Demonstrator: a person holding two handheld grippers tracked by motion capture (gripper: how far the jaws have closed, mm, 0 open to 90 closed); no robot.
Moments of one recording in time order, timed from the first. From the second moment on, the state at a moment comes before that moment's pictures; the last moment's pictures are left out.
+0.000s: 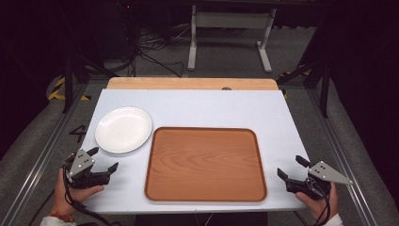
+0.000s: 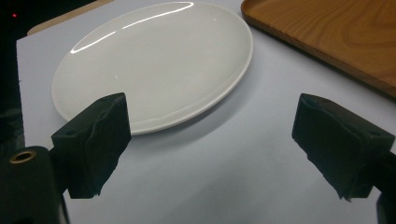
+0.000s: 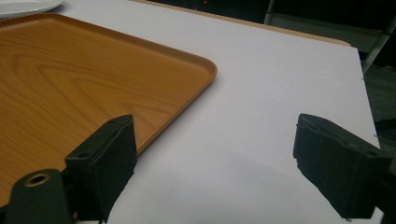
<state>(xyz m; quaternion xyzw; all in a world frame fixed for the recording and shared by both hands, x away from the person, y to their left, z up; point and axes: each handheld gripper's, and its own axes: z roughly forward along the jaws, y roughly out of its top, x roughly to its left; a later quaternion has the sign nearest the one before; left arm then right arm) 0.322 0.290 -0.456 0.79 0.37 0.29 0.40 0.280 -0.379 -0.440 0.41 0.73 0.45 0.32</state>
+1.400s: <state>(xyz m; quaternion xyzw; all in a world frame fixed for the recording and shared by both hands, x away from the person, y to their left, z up) 0.371 0.232 -0.464 0.86 0.24 0.41 0.16 0.284 -0.375 -0.447 0.41 0.74 0.44 0.31</state>
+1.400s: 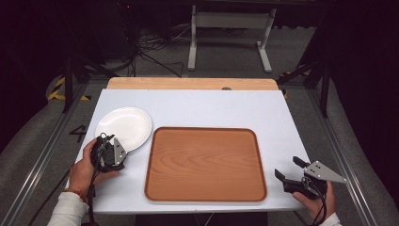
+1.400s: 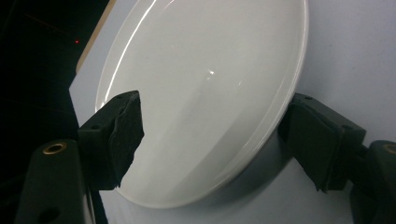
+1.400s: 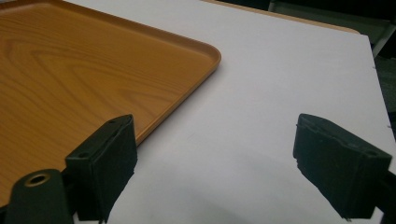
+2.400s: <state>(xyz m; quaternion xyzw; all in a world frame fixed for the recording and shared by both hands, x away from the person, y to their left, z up) 0.369 0.196 -0.475 0.88 0.11 0.46 0.02 0.286 -0.373 -0.452 0.41 0.75 0.43 0.30</state>
